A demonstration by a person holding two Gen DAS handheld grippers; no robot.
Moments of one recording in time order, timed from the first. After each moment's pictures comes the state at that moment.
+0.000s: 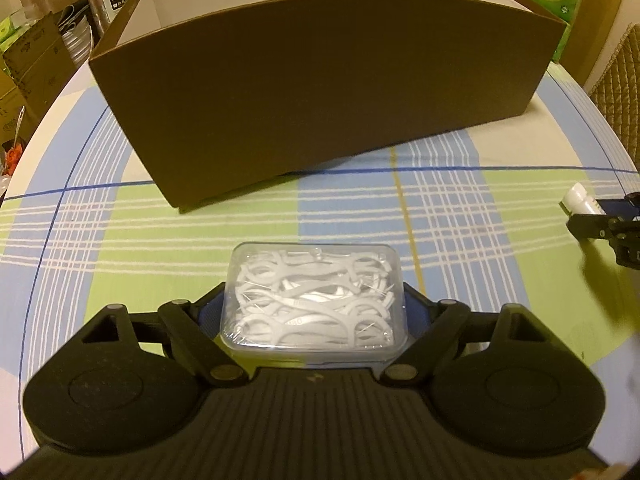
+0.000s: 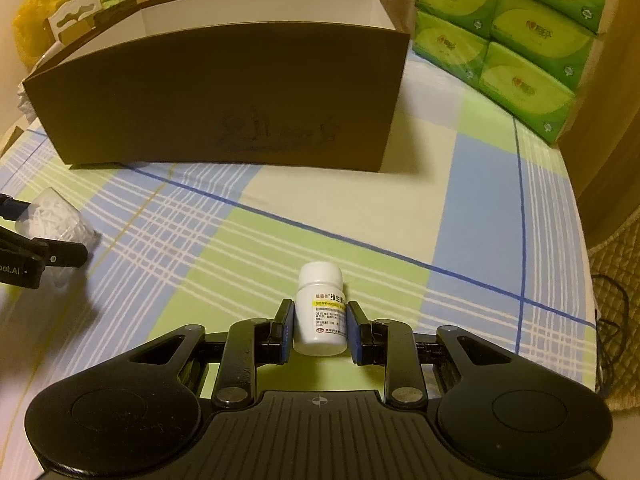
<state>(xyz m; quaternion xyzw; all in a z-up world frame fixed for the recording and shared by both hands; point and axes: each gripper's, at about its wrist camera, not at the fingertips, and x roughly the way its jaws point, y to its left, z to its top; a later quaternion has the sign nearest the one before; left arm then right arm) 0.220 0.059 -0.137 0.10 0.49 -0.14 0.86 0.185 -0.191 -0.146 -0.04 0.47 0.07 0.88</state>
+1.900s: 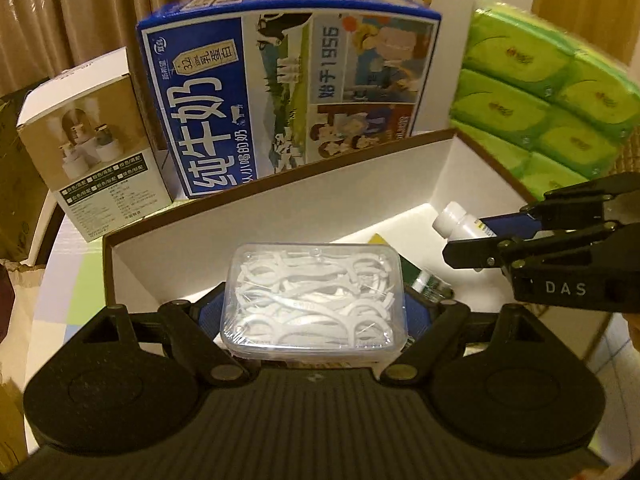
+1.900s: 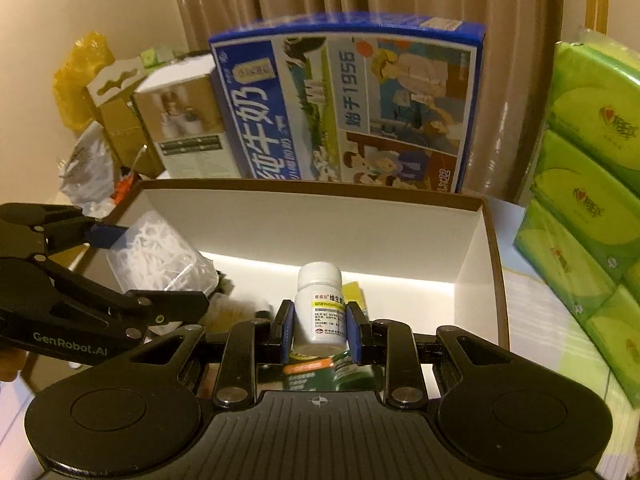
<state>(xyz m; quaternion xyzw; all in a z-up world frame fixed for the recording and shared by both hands) 0.443 0.032 -0.032 0.09 0.41 -0.20 0.88 0.423 -0.155 -0.056 0.00 0.42 0.17 0.89</state>
